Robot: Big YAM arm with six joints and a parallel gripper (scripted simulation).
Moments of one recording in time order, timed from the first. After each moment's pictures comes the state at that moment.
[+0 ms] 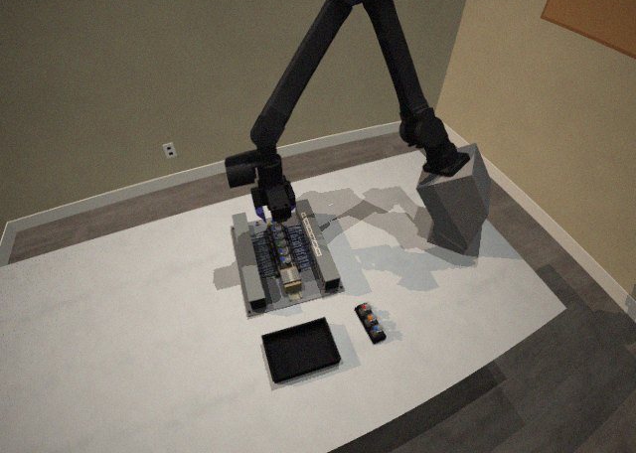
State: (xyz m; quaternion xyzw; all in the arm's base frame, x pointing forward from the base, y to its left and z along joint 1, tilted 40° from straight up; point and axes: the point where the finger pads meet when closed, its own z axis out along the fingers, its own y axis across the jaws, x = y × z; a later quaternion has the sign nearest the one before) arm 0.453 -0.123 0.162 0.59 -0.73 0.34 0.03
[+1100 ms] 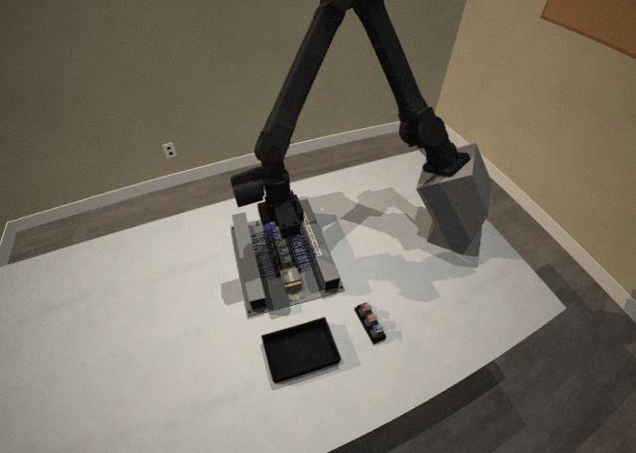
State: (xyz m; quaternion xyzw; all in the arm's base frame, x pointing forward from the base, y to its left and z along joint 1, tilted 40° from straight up) arm 0.463 -0.097 0.127 0.60 -0.73 0.33 0.03
